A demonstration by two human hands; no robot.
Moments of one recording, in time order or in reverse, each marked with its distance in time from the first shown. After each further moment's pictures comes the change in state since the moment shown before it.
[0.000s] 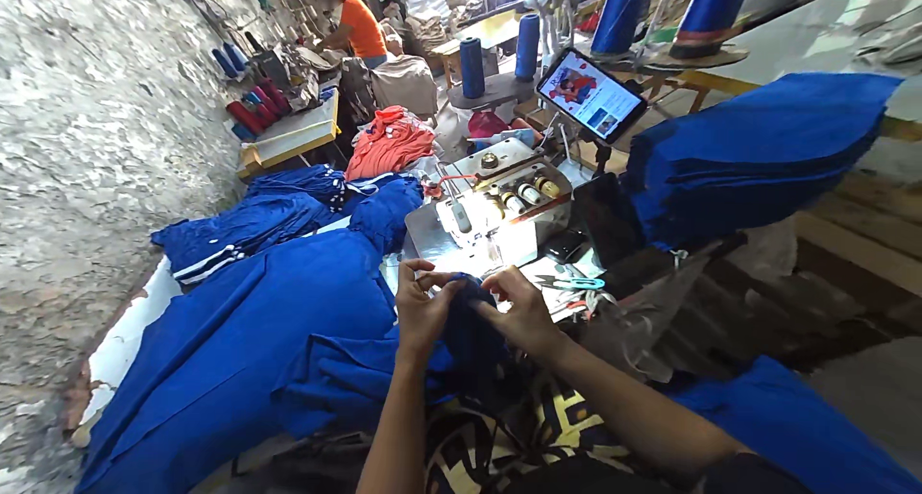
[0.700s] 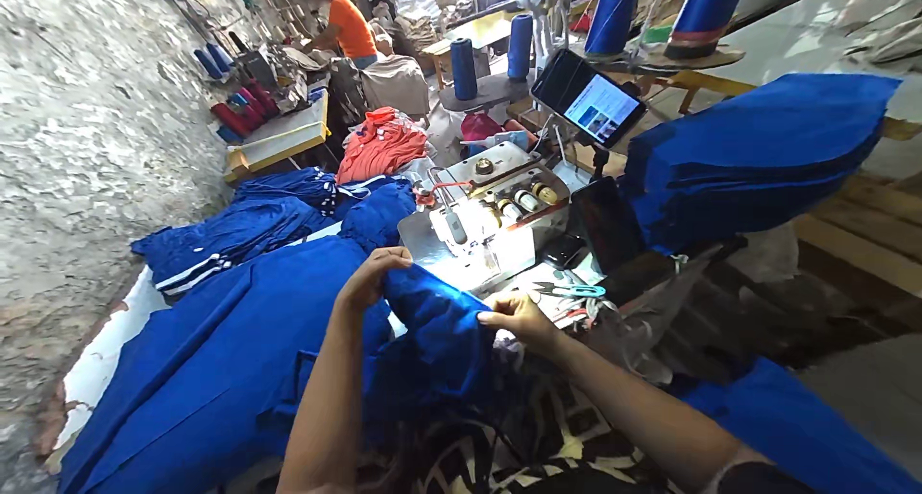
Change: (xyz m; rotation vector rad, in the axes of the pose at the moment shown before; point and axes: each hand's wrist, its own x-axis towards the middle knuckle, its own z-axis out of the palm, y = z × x) left_hand 0.097 -0.051 -0.070 -0.123 -0.568 -0.532; right_hand -0.003 0.049 0.003 0.813 -0.321 0.428
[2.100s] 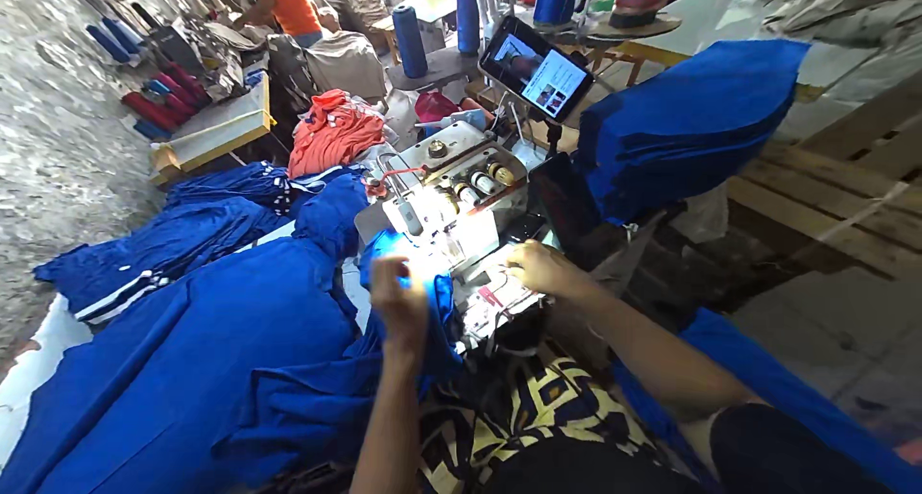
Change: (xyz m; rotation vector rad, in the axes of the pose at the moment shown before) left_hand -0.006 -0.034 0.127 0.723 0.733 0.524; right_hand 0.007 -0.058 -0.084 -1.288 -0.173 0.427
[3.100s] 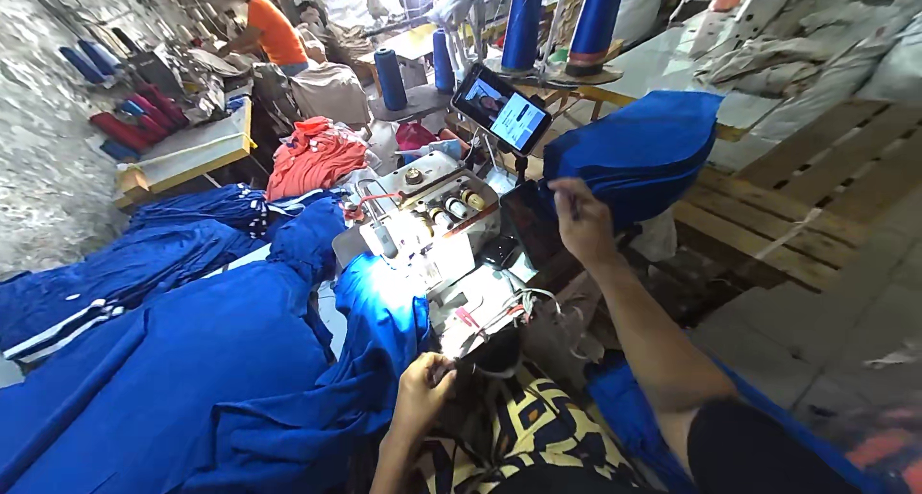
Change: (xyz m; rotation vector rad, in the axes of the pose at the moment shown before) left_hand -0.102 0.007 -0.001 -0.319 -0.621 -0.291; right_hand -0.029 0.053 -0.061 0.146 1.086 -0.111
